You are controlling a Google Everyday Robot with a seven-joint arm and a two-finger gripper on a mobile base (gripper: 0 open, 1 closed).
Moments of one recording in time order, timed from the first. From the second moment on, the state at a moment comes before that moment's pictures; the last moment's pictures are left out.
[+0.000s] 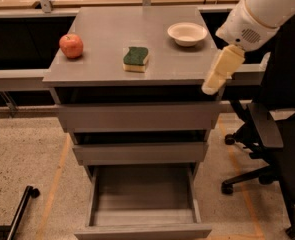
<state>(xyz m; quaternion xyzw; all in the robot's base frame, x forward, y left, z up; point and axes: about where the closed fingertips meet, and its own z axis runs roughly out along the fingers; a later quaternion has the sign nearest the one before) 0.570 -0.164 0.951 -0.57 0.79 0.03 0.24</state>
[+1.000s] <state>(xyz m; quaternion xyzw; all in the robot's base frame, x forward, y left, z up) 0.689 -0.094 0.918 -0.56 0.76 0.14 0.32</state>
